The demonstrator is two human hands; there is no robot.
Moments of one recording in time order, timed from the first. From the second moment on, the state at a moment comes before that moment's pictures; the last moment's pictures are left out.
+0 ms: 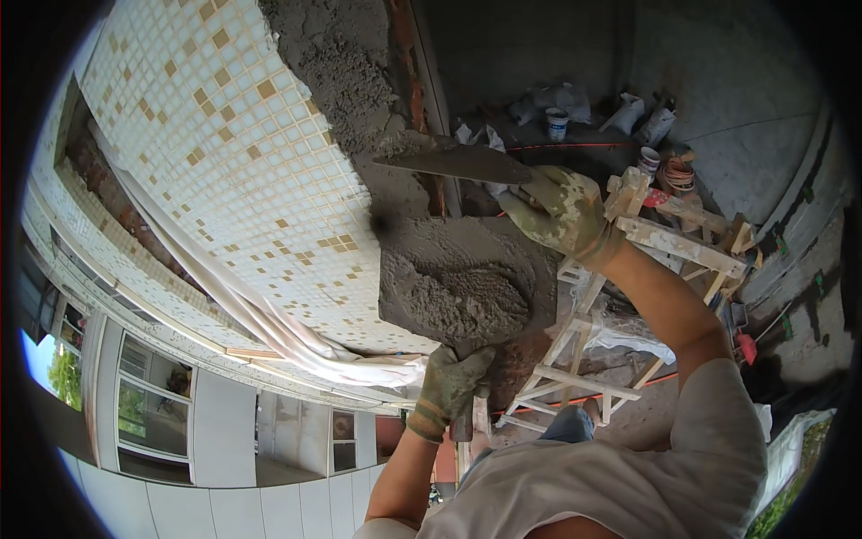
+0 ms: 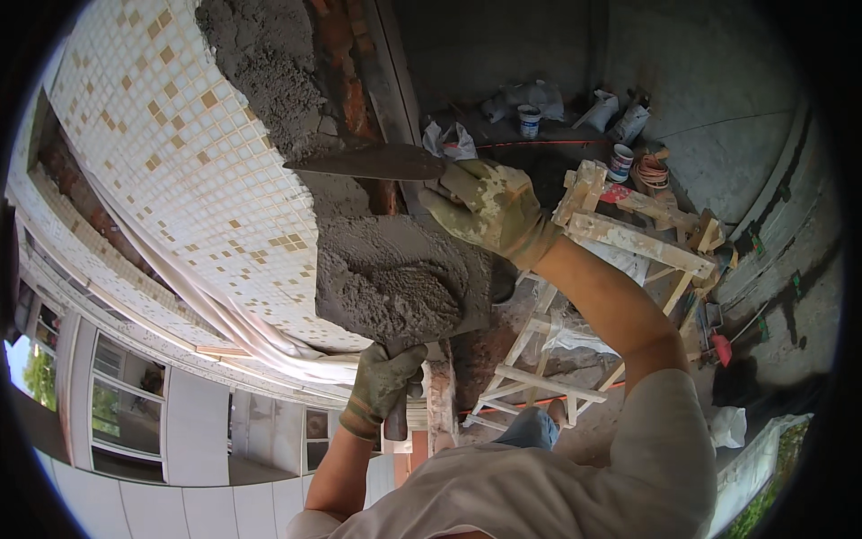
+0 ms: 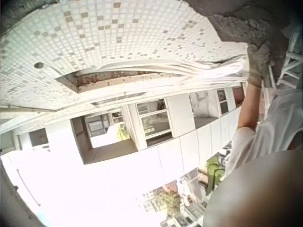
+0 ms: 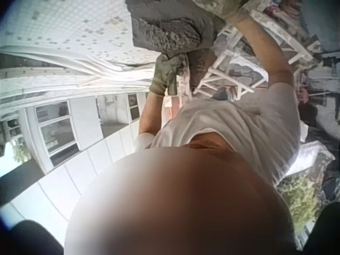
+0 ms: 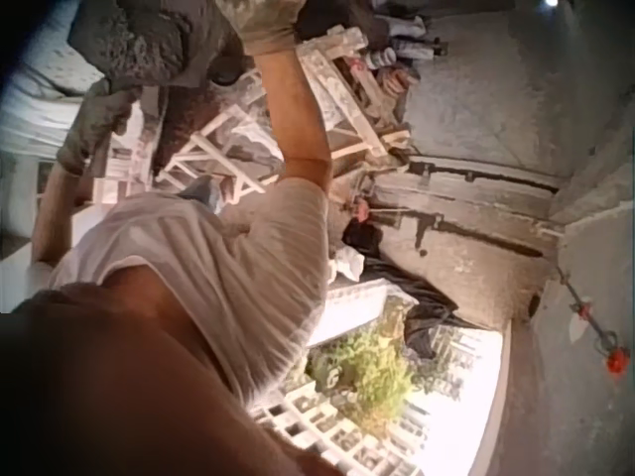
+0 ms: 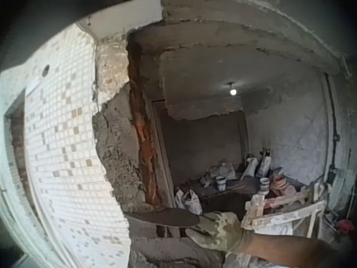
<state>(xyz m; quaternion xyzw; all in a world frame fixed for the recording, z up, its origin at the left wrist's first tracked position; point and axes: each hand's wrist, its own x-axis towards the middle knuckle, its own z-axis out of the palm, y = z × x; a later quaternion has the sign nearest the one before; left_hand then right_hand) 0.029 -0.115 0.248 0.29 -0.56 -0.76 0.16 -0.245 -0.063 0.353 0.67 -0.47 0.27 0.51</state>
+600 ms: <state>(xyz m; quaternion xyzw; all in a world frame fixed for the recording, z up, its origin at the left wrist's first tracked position) 0.023 -0.150 0.249 0.38 -0.51 -0.75 0.21 -0.332 -0.248 0.318 0.60 -0.28 0.57 -0.48</state>
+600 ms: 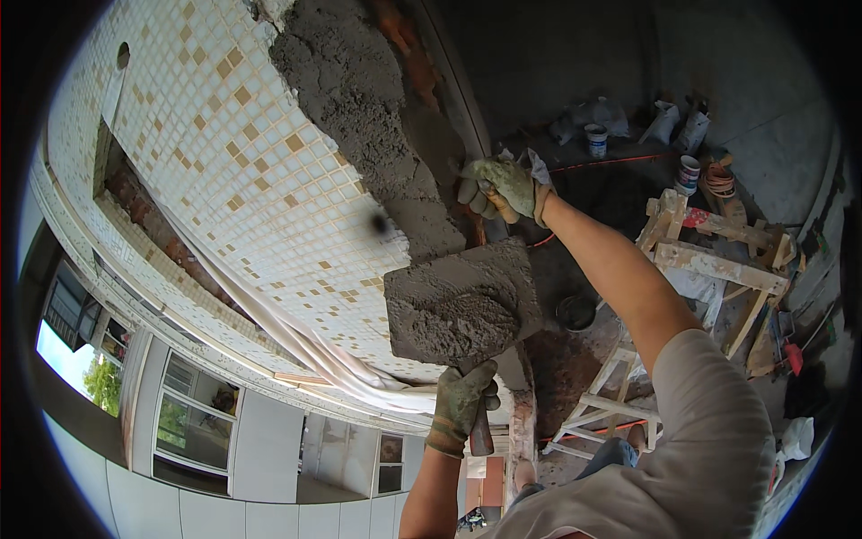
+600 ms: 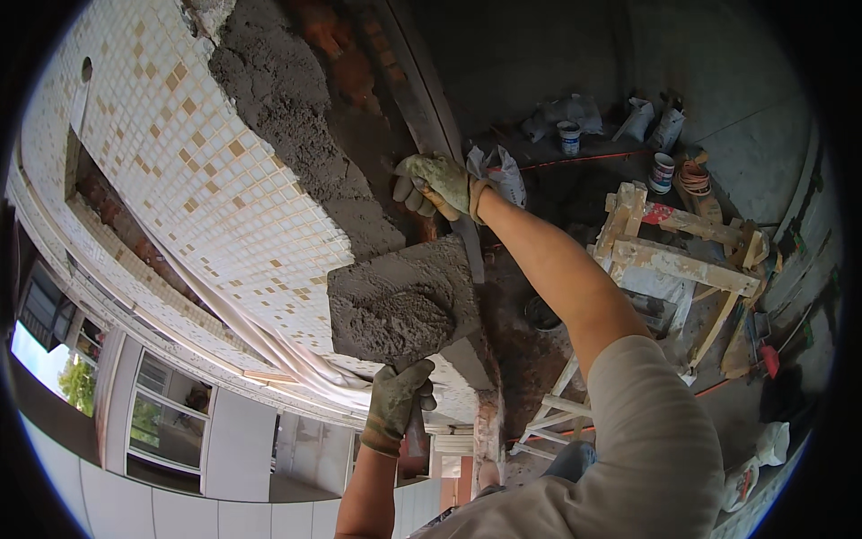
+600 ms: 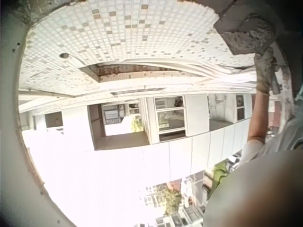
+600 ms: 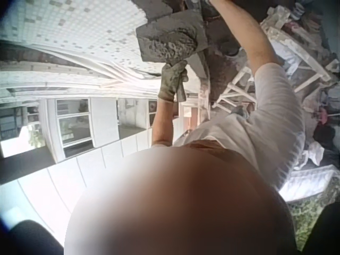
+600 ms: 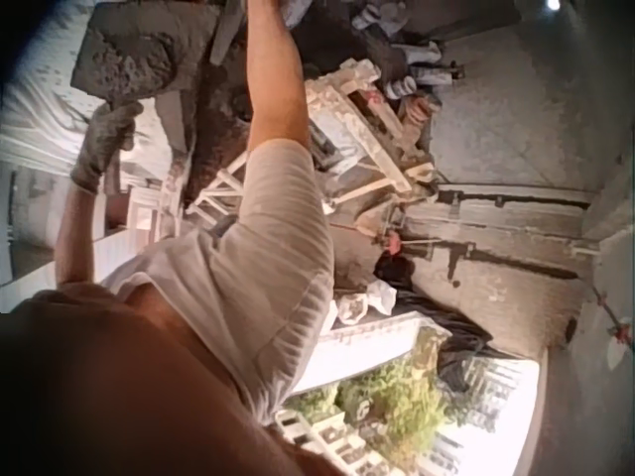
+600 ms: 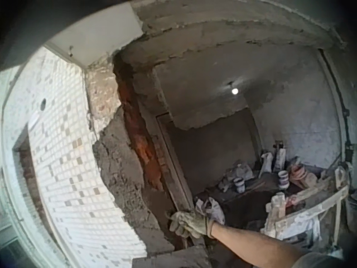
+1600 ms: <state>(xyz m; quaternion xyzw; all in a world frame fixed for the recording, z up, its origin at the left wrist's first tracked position) 0.024 -0.157 0.235 0.31 -0.51 -0.77 0.21 -0.233 -0.133 0.593 0.58 -0.78 0.23 0.04</state>
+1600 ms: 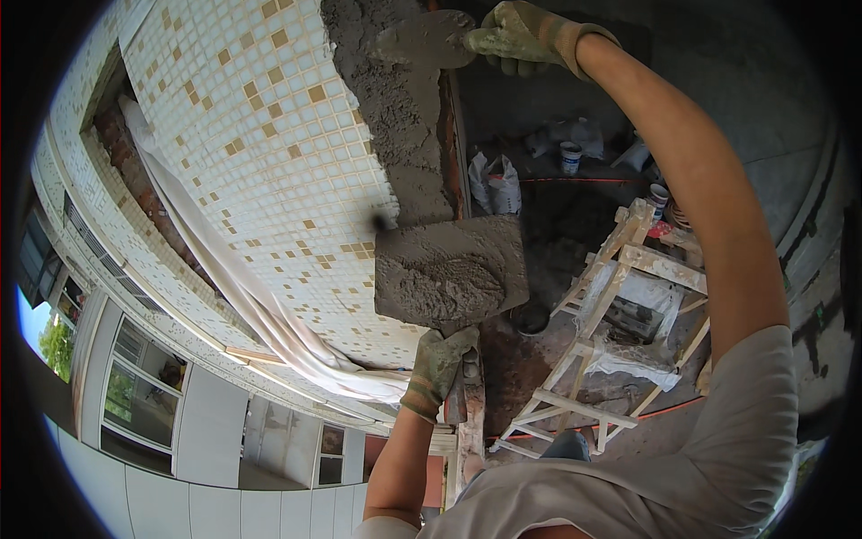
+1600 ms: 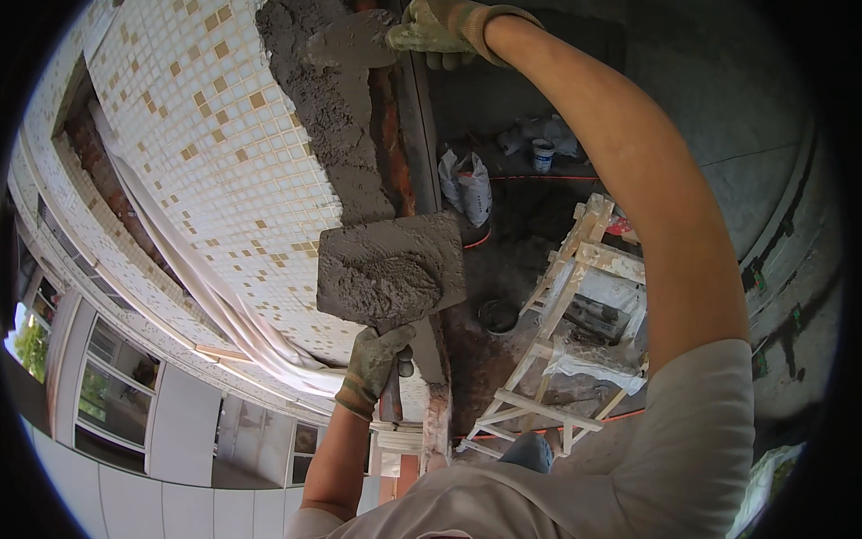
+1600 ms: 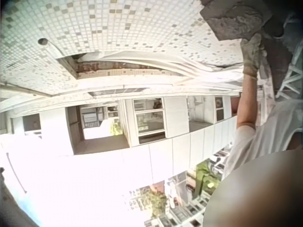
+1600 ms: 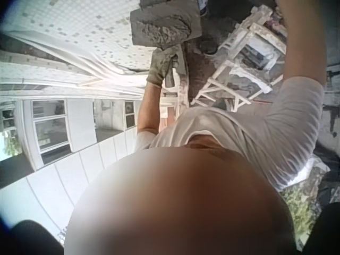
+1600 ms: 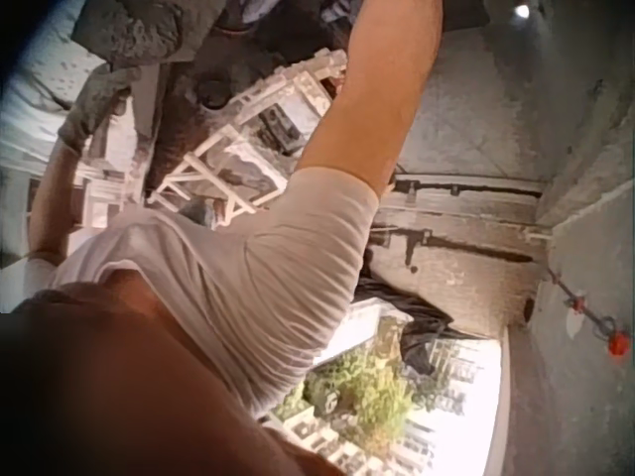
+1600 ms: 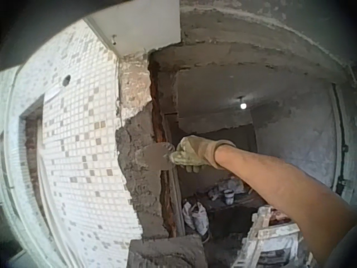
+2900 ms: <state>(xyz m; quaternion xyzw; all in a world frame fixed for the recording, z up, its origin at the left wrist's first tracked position) 0.033 -0.185 0.240 0.31 -0.51 -0.78 0.20 -0.277 -0.120 0.424 0.56 -0.67 0.35 -0.33</state>
